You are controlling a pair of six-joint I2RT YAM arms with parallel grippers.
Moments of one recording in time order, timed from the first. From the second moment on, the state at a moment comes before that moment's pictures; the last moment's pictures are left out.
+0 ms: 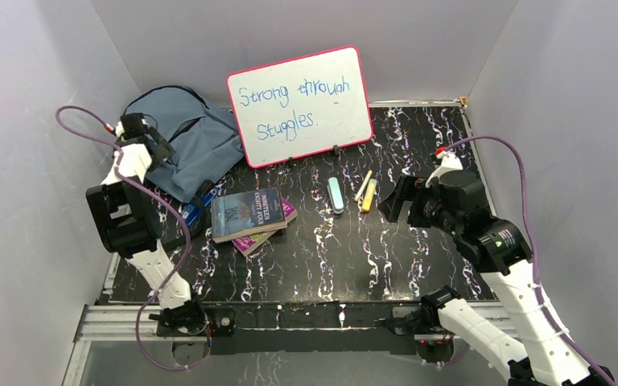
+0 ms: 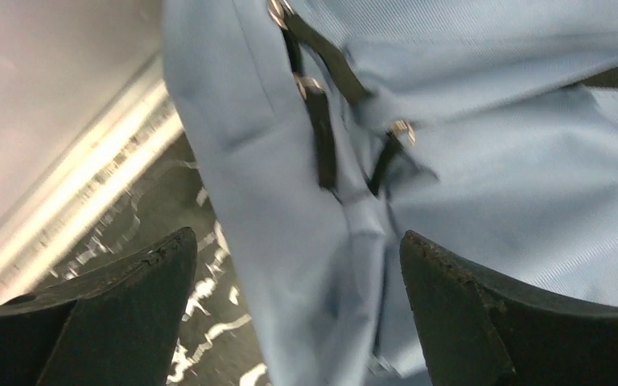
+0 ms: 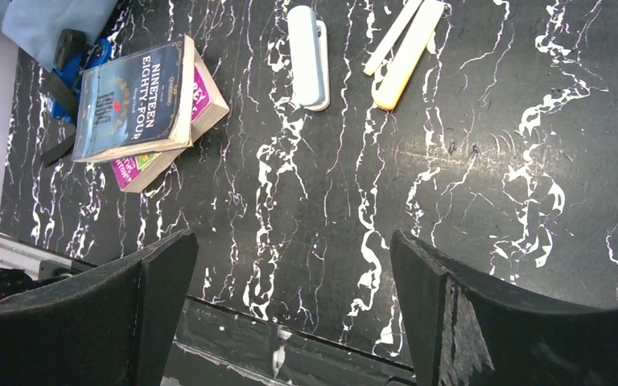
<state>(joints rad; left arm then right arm) 0.33 1.91 1.47 -0.46 -0.23 -0.39 0.48 0.74 1.06 -0.90 -0.01 0.50</state>
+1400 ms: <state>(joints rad) 0.39 1.81 1.05 -0.01 -0.08 -0.70 0.48 0.71 1.05 -0.90 -0.03 0.52</state>
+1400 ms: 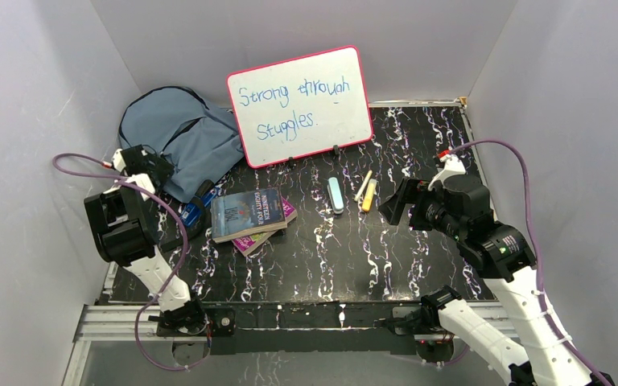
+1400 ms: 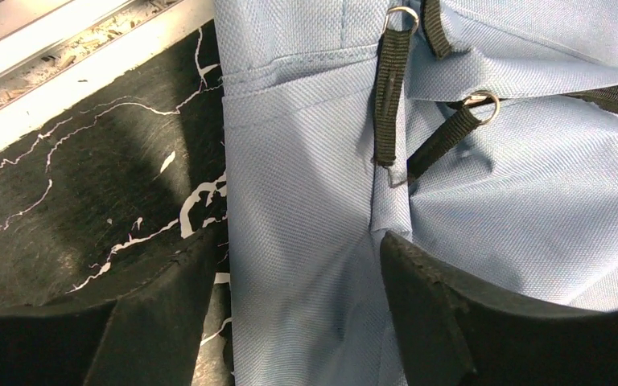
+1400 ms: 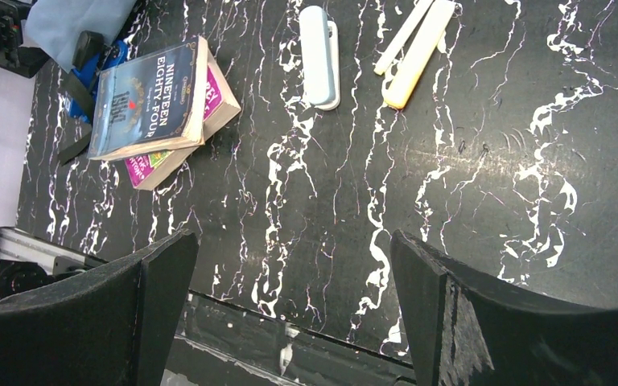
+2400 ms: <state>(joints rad) 0.39 1.33 1.07 -0.07 0.10 -0.44 0.48 0.64 1.01 -0.89 -0.04 0.52</state>
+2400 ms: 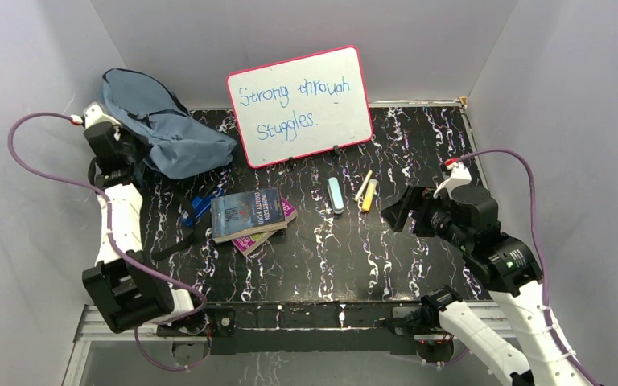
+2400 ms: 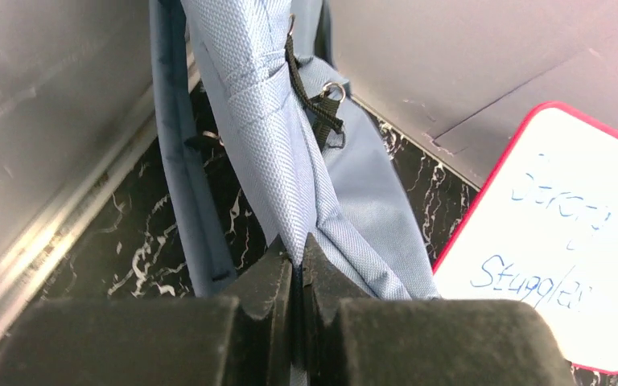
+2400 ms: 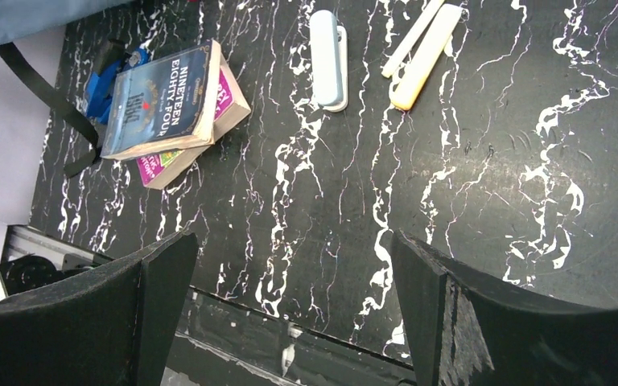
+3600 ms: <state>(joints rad) -0.28 1.19 1.74 -0.54 0.72 -0.05 0.48 0.72 1.15 -0.66 -0.24 0.44</state>
